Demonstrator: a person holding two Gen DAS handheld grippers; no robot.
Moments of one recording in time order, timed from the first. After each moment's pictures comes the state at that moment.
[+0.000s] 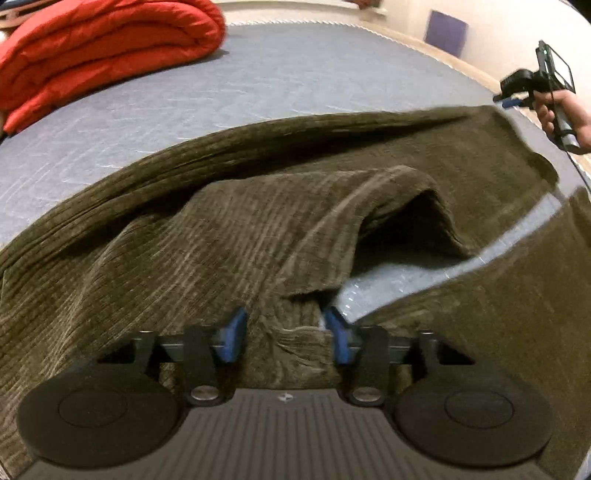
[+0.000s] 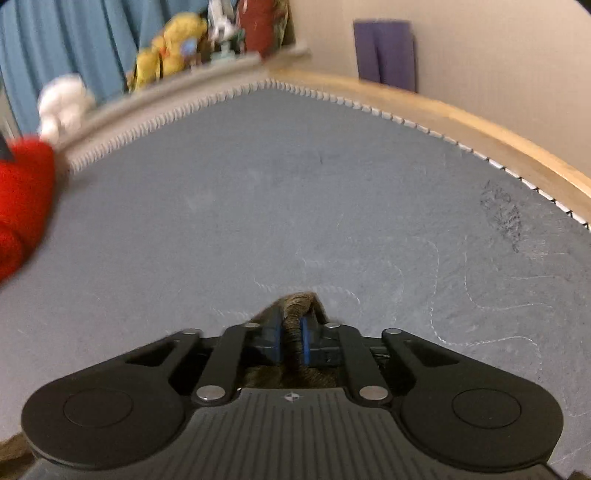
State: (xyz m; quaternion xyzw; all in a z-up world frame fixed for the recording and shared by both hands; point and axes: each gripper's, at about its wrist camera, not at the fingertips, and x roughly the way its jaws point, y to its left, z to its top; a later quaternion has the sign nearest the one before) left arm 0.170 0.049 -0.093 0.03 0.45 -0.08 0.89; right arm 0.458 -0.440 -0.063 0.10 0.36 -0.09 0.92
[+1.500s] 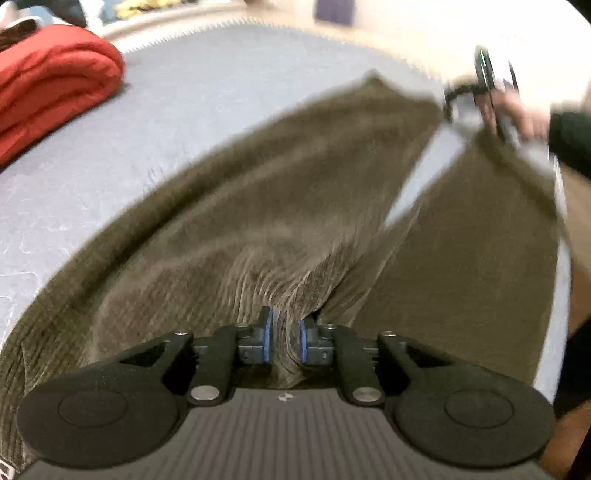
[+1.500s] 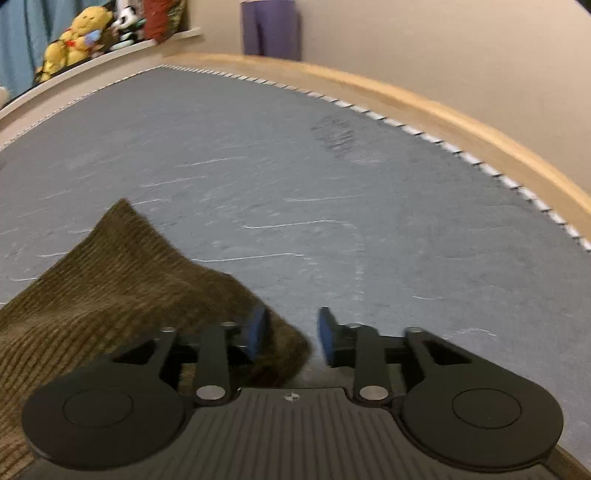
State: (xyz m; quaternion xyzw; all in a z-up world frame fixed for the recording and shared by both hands) left arm 0.147 0.067 -0.027 0.08 0.43 -0.23 0.87; right arm 0.332 -0.495 -0.100 0.11 0.38 -0.22 0.89
